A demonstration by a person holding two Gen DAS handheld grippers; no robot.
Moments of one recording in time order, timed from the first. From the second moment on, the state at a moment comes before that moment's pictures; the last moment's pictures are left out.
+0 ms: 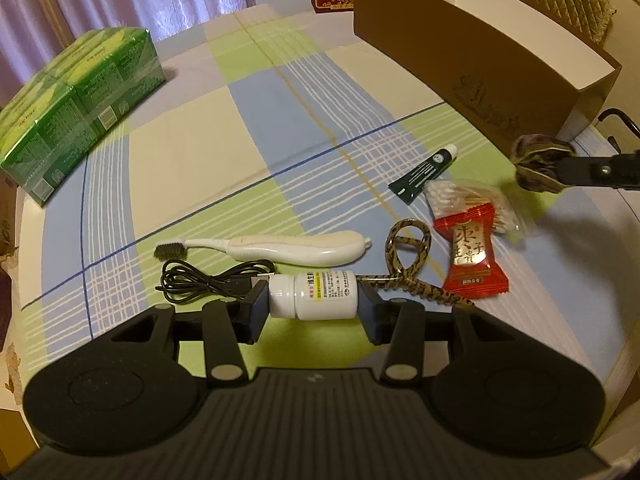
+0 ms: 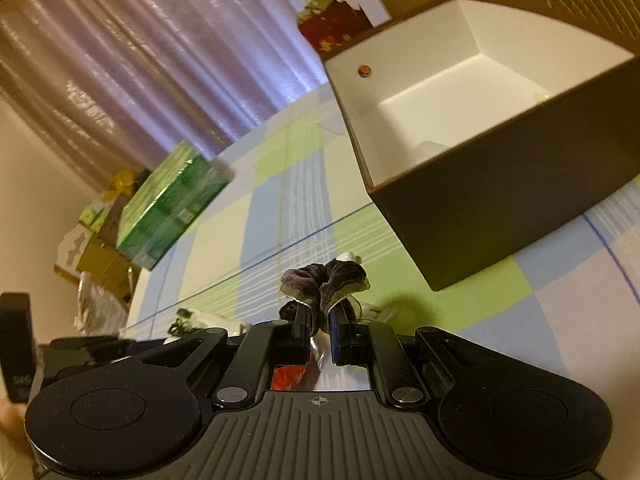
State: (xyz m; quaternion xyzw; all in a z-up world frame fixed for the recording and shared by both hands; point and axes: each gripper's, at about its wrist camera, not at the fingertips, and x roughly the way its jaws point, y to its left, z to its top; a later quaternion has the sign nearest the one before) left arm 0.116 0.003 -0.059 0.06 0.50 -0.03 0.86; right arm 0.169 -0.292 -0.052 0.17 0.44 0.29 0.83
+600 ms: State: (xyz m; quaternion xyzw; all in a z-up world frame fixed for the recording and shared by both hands) left arm 0.120 -0.054 0.015 0.09 0.42 -0.08 0.90; right arm 0.181 -0.360 0.015 0.14 0.38 0.30 0.86
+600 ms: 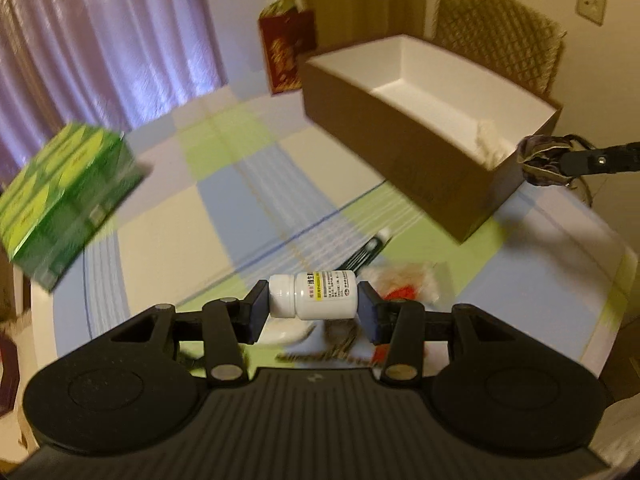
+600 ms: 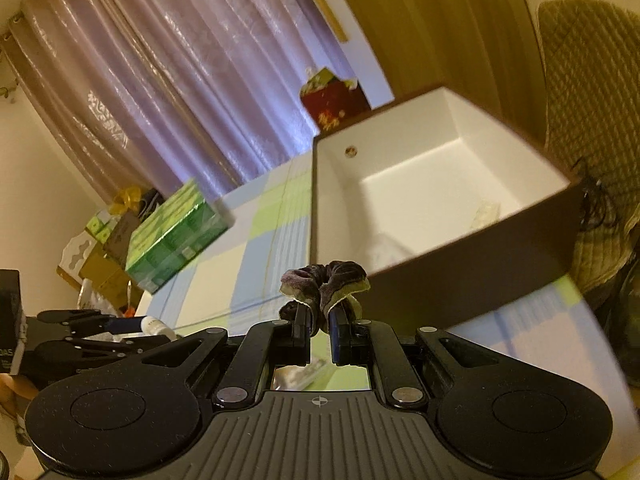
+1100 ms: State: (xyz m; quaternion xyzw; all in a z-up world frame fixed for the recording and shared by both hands) left arm 0.183 -0.132 0.049 0.12 0.36 -0.16 0.91; right arm 0.229 -0.390 0.033 0.09 0.36 0.31 0.88
